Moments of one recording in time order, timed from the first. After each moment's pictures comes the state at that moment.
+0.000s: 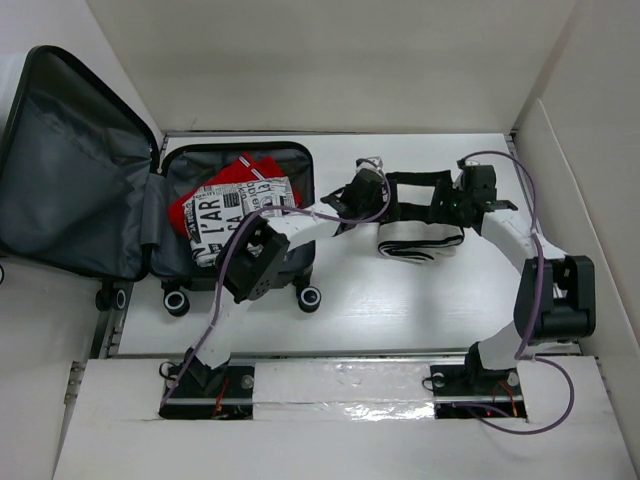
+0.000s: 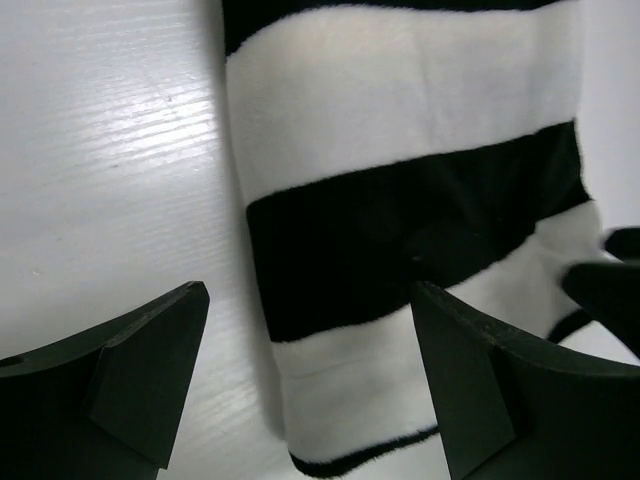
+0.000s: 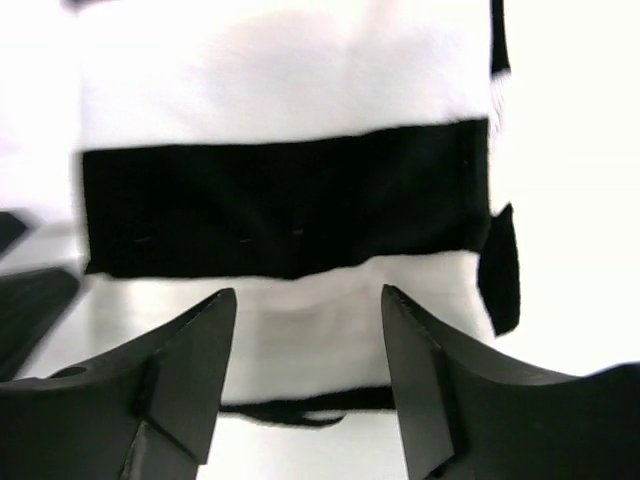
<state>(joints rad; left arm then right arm) -0.79 2.18 1.64 -0.06 -0.07 -0.65 0.05 1.57 1.03 -0.28 -0.09 0.26</state>
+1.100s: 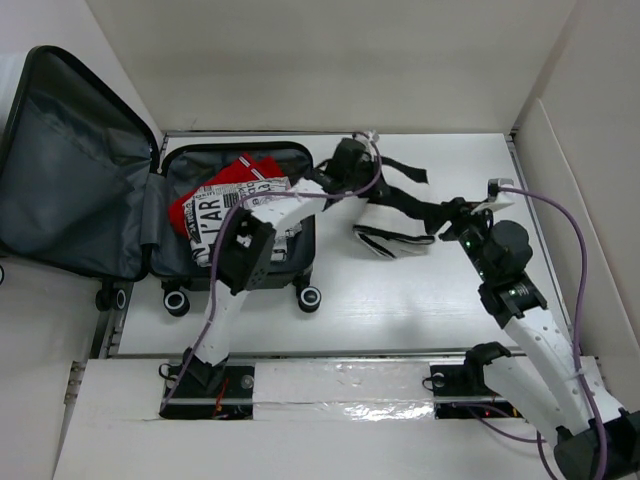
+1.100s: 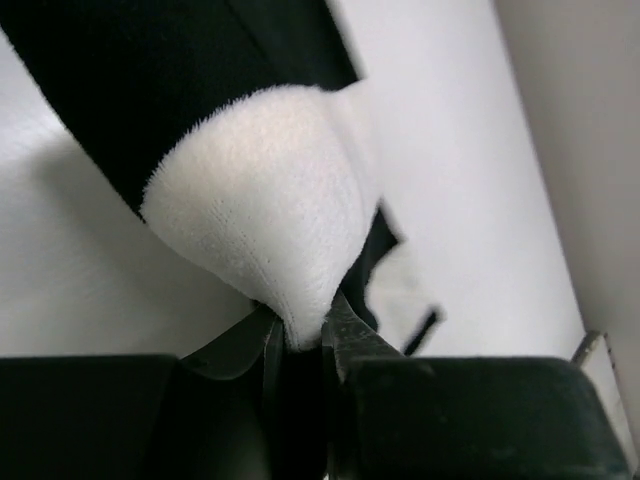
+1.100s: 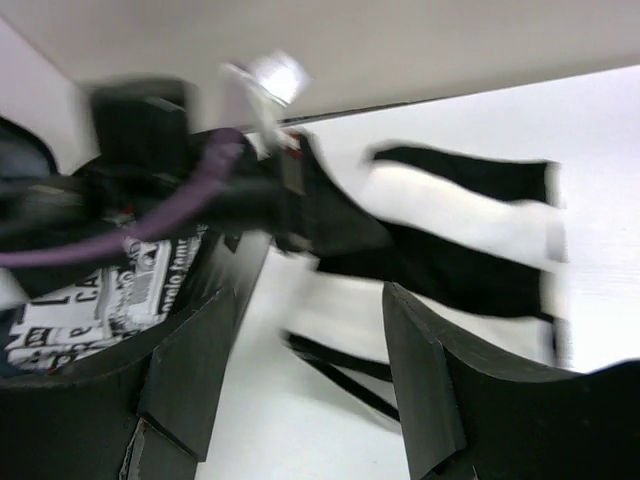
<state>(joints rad) -0.68 2.26 1.84 -0.13 0.26 -0.62 0.30 0.74 0.63 0.13 0.00 0.42</state>
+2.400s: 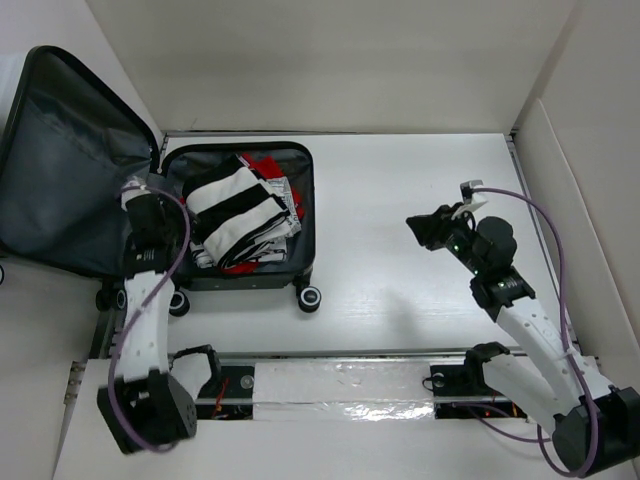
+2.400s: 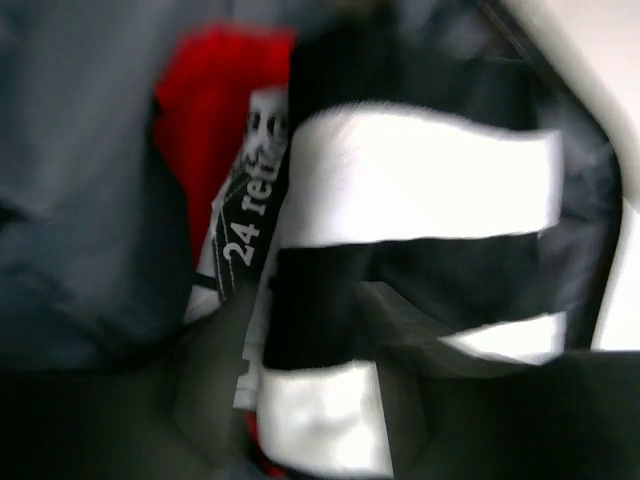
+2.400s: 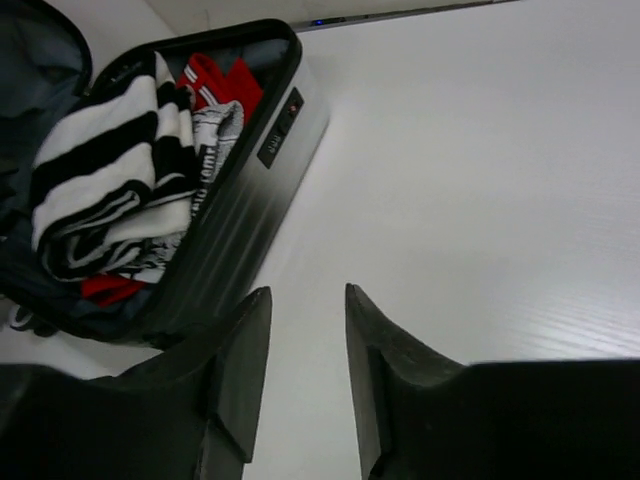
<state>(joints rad) 0.22 1.04 0.81 -0.34 0.02 -0.58 0.28 0.84 0.57 0.17 -0.26 0.41</state>
